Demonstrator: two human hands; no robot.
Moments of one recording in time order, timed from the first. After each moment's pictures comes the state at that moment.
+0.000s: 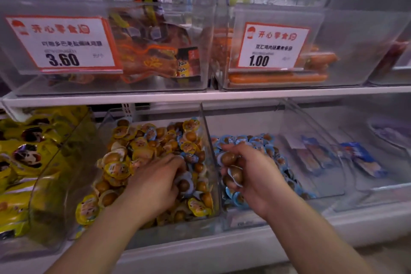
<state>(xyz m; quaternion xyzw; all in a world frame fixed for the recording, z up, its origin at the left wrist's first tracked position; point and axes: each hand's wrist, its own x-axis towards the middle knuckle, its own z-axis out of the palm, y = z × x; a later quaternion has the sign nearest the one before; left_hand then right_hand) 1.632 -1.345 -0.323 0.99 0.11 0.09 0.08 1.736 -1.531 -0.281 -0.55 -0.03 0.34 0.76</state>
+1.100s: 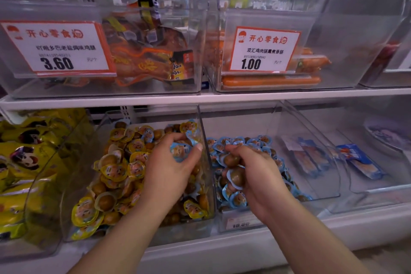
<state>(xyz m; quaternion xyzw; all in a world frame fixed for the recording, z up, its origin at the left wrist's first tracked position) 1.660 -1.389 -0.306 0.81 0.22 0.37 0.40 1.735 -1.542 -0.277 -0.60 -0.02 0.27 0.76</state>
